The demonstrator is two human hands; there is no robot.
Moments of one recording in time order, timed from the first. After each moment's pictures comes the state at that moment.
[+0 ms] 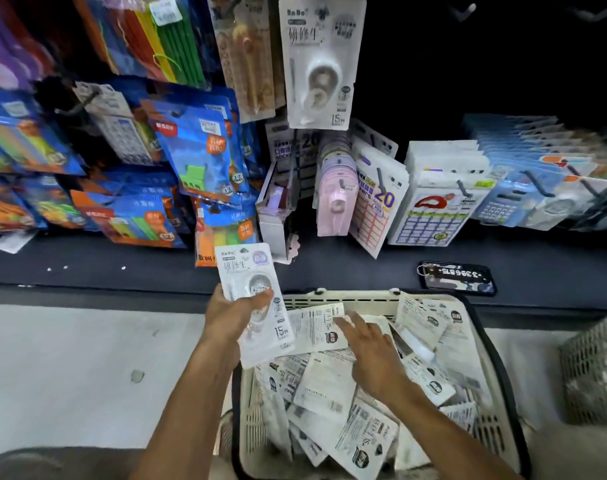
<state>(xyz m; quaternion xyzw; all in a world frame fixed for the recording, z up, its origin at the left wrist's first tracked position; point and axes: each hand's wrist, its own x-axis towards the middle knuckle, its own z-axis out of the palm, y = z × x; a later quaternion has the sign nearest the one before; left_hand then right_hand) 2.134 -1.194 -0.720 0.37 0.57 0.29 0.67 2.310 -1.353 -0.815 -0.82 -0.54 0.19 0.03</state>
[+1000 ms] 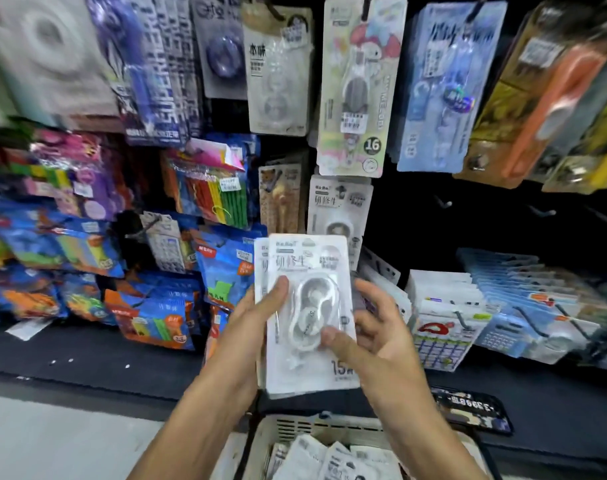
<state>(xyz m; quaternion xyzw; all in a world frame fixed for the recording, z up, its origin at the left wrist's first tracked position) 2.168 -1.173 -0.555 0.44 0.34 0.35 0.75 2.294 -1.283 -0.558 -0.55 -0.35 0.35 0.67</state>
